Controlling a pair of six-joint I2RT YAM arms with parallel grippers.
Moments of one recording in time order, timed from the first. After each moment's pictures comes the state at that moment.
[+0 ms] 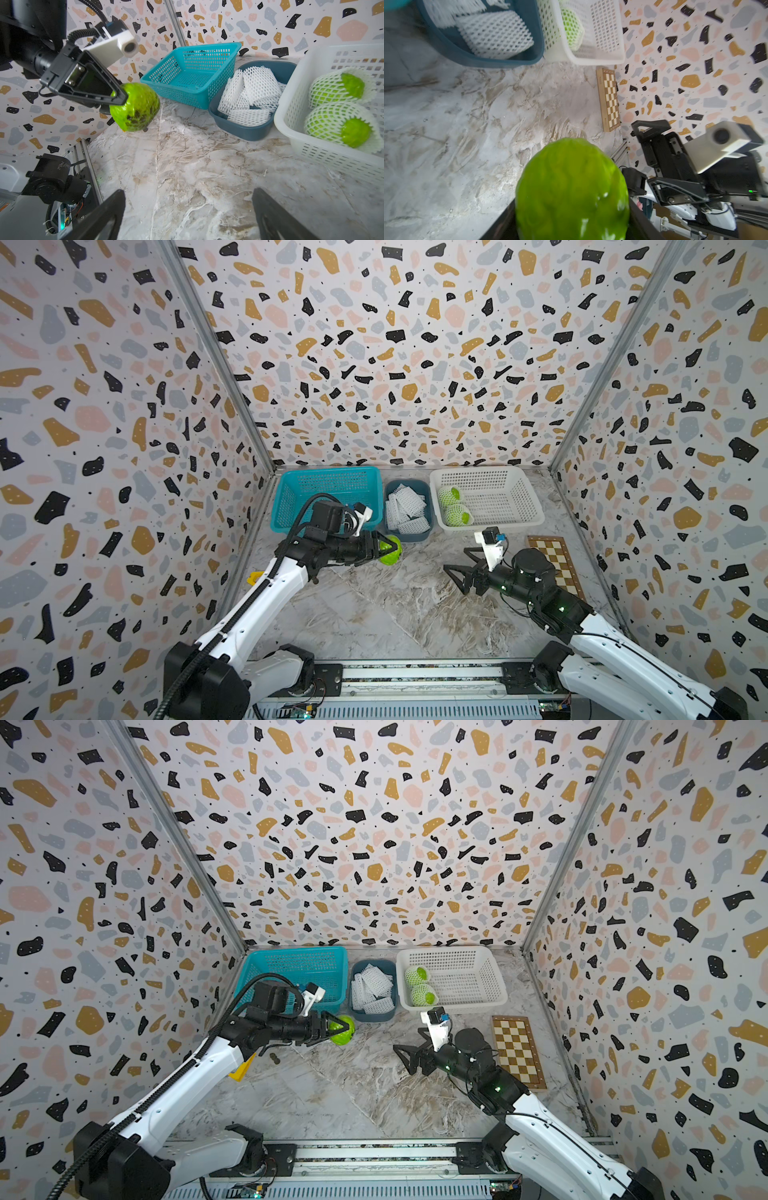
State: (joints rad) left arm -0.42 1.16 0.94 -0.58 0.66 -0.59; right arm 0.68 0.73 0.51 -0.06 -0.25 0.29
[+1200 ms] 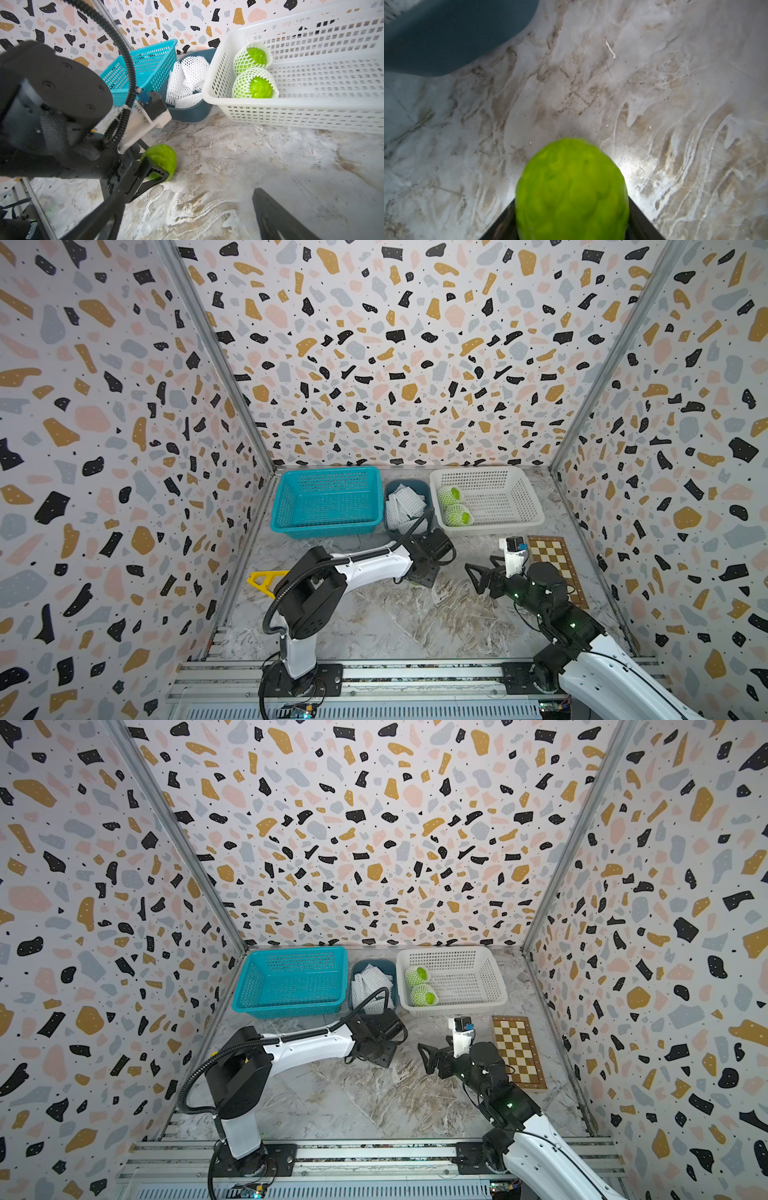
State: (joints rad) left arm -0.96 1.86 1.30 -0.70 -0.20 -0.48; right arm 0.55 0.56 0.38 -0.16 -0.10 0.36
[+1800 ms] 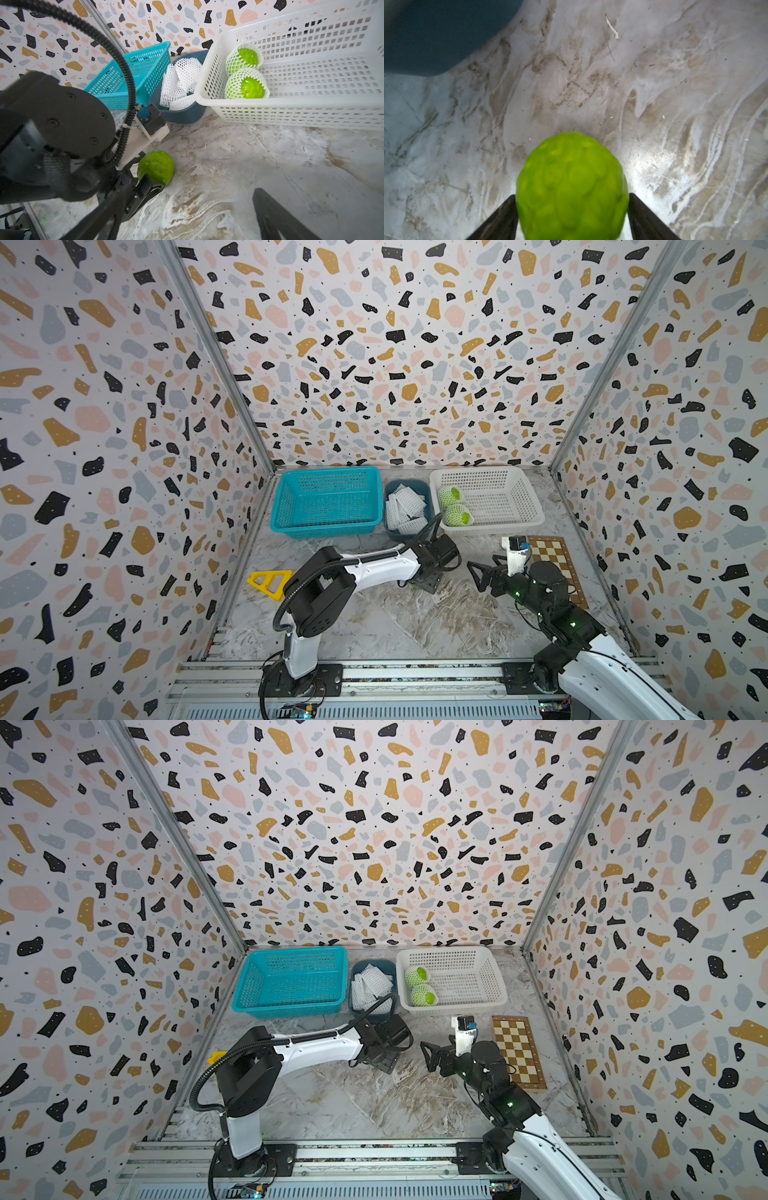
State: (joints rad) left arm -0.99 1.89 1.33 -0.76 -0.25 -0.45; right arm 0.52 0.57 0.38 -0.16 -0.10 0.37
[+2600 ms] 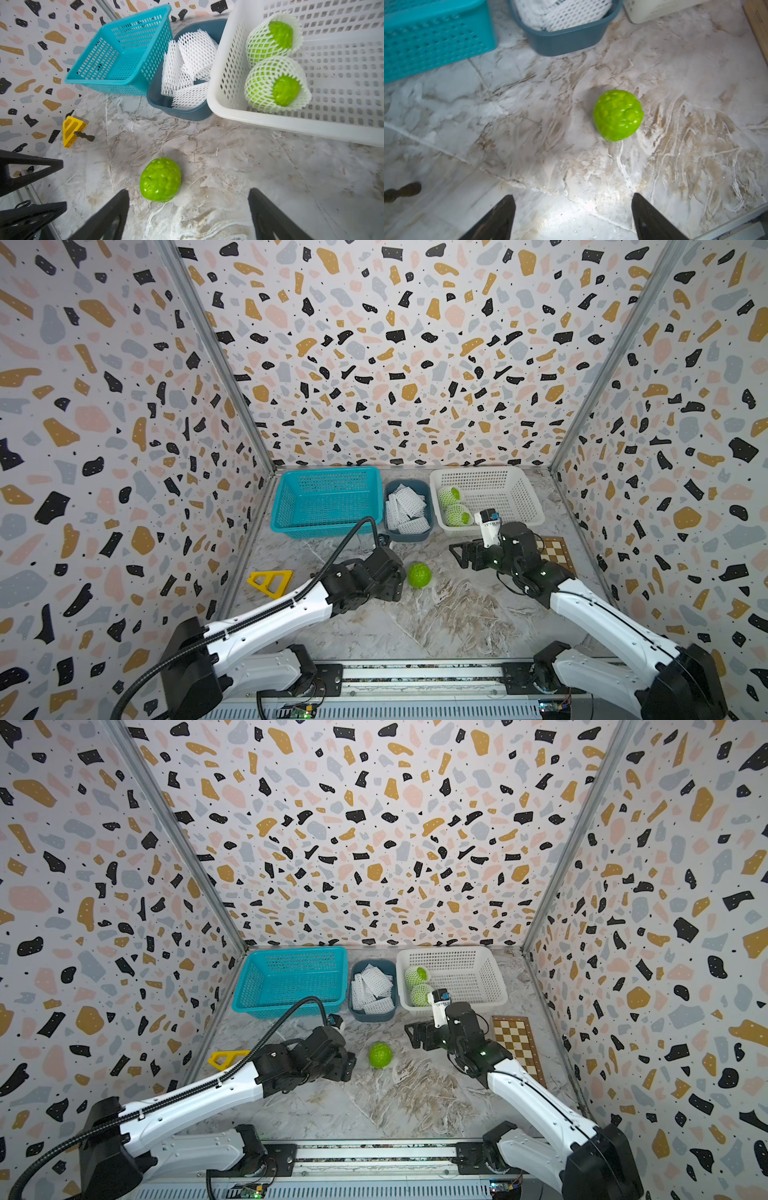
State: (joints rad) left arm -0.89 1.10 0.82 -0.70 -0.24 -0.61; right arm 0.54 1.12 0.73 -0.18 -0.20 0.33
